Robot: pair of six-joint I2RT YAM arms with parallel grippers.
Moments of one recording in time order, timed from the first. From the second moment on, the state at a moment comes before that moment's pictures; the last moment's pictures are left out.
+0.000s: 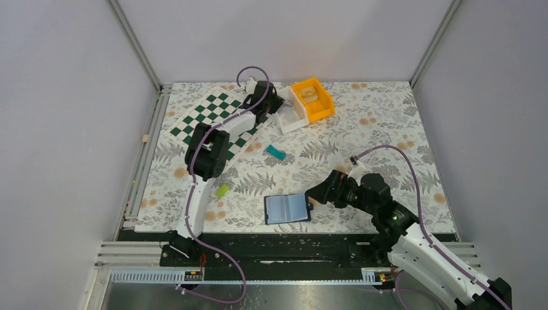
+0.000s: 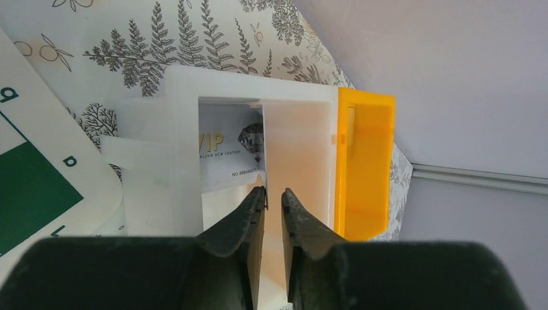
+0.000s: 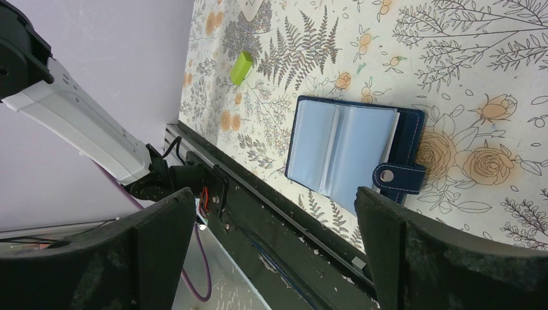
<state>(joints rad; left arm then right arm) -0.44 2.37 1.86 0.02 -0.13 -1.17 0.63 0.56 0.34 -0.18 -0.27 0.92</state>
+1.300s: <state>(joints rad) -0.44 2.33 1.88 -0.07 -0.17 -1.12 0.63 0.50 0.34 -0.23 -0.25 0.92</state>
